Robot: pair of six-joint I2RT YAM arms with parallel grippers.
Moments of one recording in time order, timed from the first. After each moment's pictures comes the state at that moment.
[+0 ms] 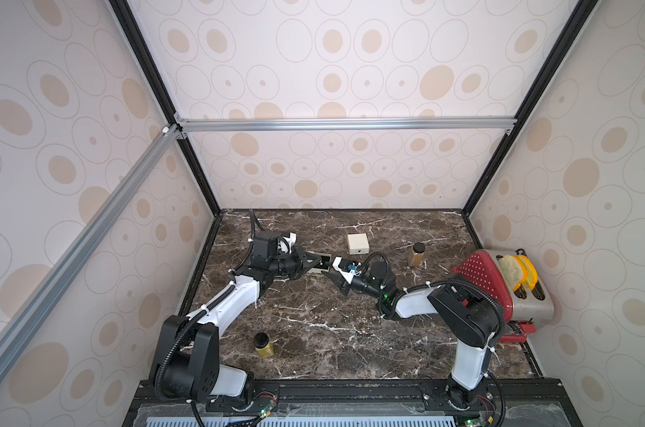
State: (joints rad) left arm -0.25 1.40 0.87 0.00 0.75 -1.05; right arm 0.81 1.88 0.79 1.09 -0.42 -0.26
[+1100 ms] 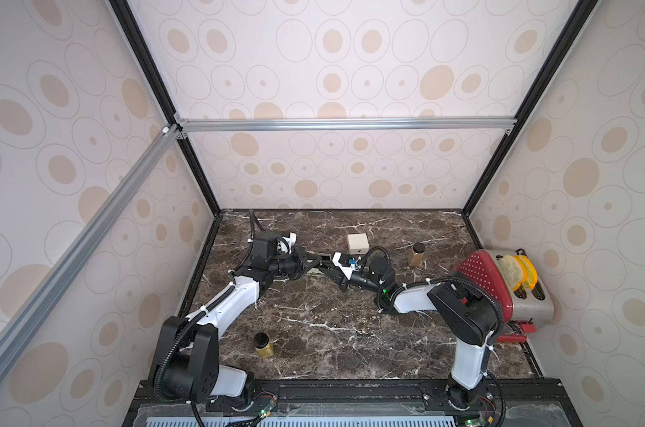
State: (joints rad) left arm -0.25 1.40 0.87 0.01 0.76 -1.05; right arm 0.79 1.90 0.84 1.08 -0.53 -0.19
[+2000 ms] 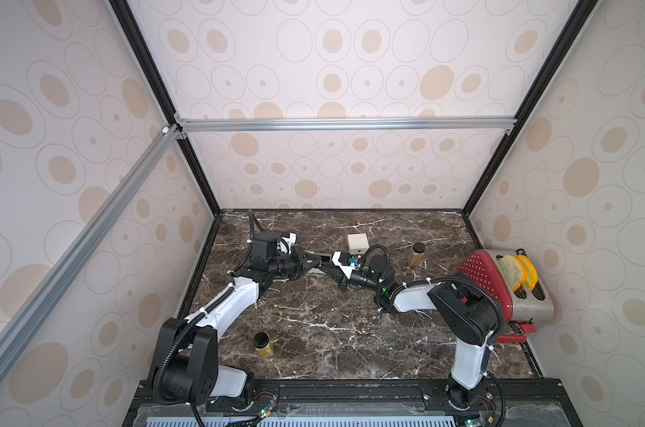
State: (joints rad) left arm -0.25 1.39 0.86 0.01 0.76 -1.05; right arm 0.79 1.90 0.86 1.07 -0.56 -0.17
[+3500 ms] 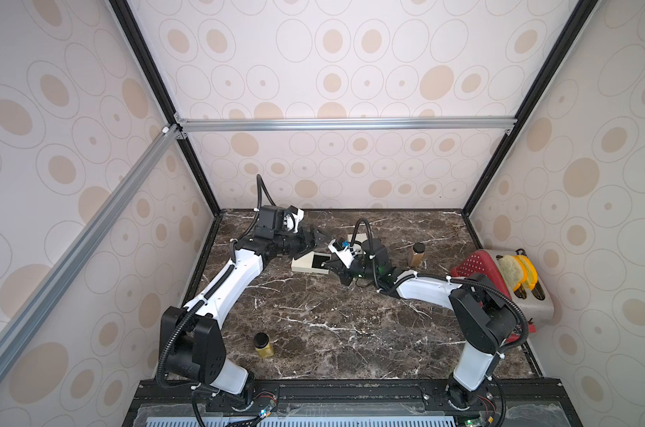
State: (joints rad) left arm -0.24 1.52 1.28 -0.45 0.63 -0.65; right arm 0.75 1.79 1.10 0.26 -0.42 -0.12
